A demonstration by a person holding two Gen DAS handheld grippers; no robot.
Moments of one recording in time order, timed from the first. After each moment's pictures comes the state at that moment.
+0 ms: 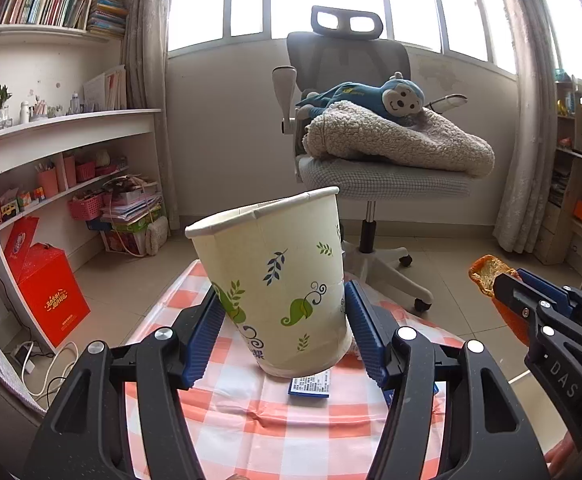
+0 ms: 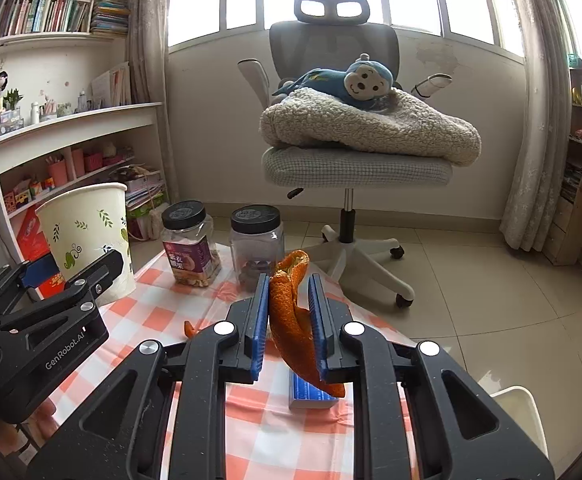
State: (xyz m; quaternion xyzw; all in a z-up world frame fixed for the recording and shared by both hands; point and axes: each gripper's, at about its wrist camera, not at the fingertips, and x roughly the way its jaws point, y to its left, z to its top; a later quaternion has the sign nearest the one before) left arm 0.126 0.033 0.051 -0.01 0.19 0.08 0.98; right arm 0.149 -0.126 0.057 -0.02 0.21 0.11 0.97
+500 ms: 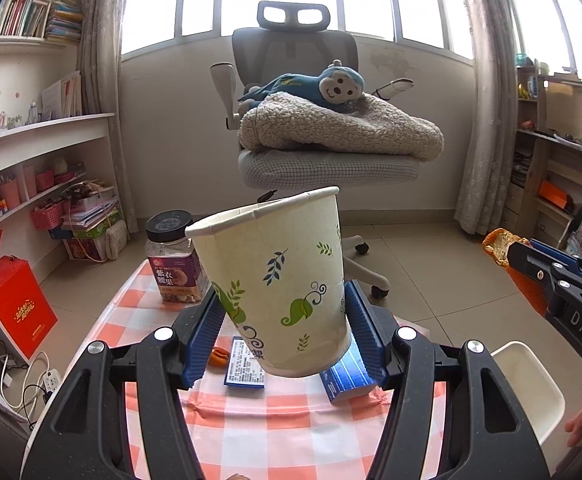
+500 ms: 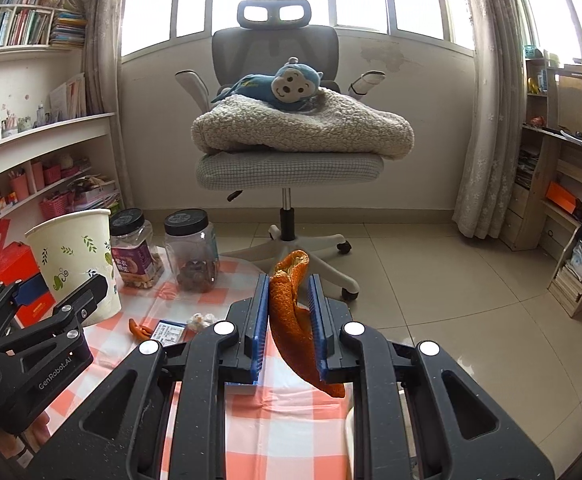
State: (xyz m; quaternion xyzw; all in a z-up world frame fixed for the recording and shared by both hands) left arm 0.127 -0.034 0.042 0.01 0.21 0.00 0.98; right arm 0.132 -0.206 0.061 0.00 0.21 0.03 0.98
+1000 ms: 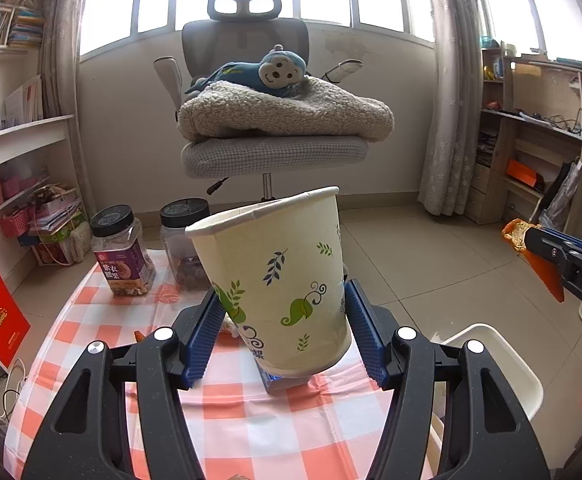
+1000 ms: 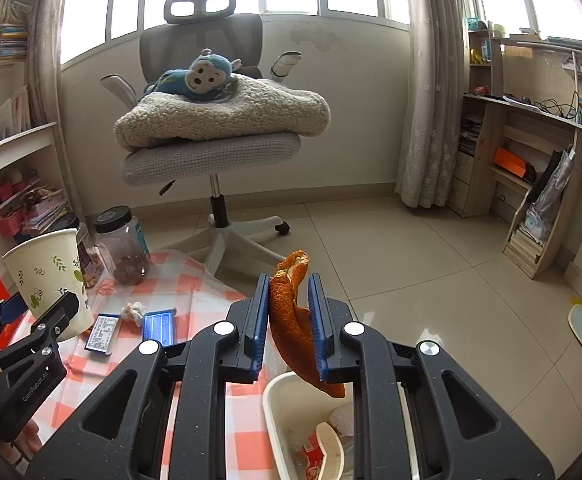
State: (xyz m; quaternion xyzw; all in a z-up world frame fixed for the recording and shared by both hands) left arm 0.129 -0.099 0.028 0.03 0.22 -0.06 0.97; right arm 0.118 -0.297 0.051 0.03 0.24 -0.06 0.97
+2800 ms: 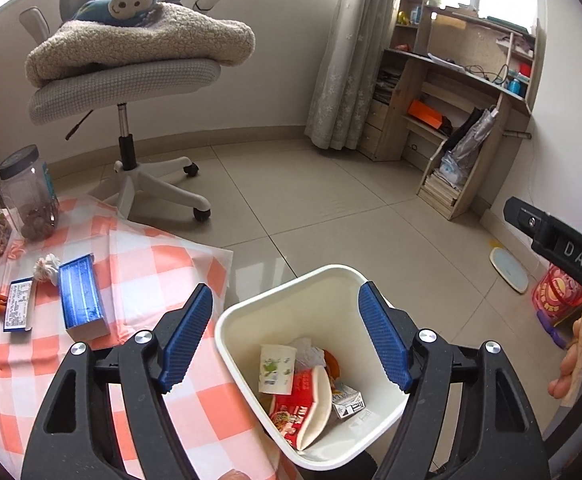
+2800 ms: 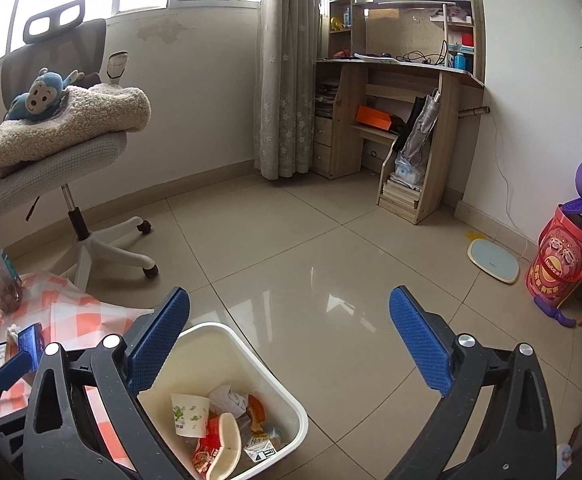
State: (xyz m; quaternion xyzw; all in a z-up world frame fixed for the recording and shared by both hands) left arm 0.127 -0.246 -0.014 0.01 0.33 -0.23 0.92; right arm 0.065 -0.435 0.024 0.07 0.25 -0.28 0.92
